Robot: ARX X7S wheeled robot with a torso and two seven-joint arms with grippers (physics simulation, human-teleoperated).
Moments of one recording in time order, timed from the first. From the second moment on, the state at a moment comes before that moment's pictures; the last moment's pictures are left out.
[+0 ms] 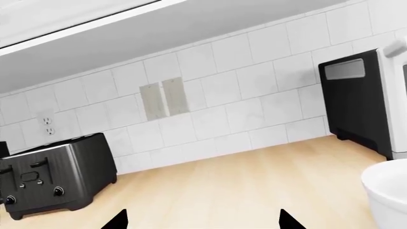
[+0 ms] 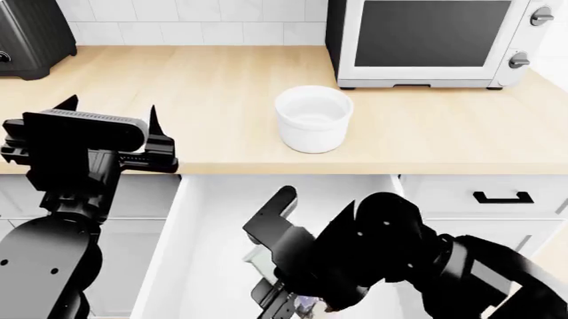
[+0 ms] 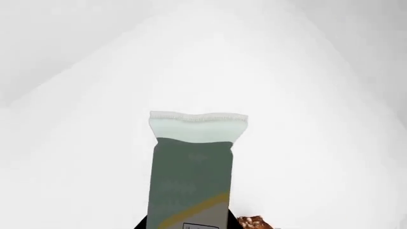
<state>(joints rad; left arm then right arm) -0.53 -0.40 0.05 0.60 -0.23 -0.87 -0.17 1.15 0.28 -1.10 0.03 1.60 1.32 0.71</state>
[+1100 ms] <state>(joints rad) -0.52 -0.43 0.00 0.68 -0.27 -0.94 -0.19 1.58 0.03 -1.36 1.03 1.11 0.47 -0.02</state>
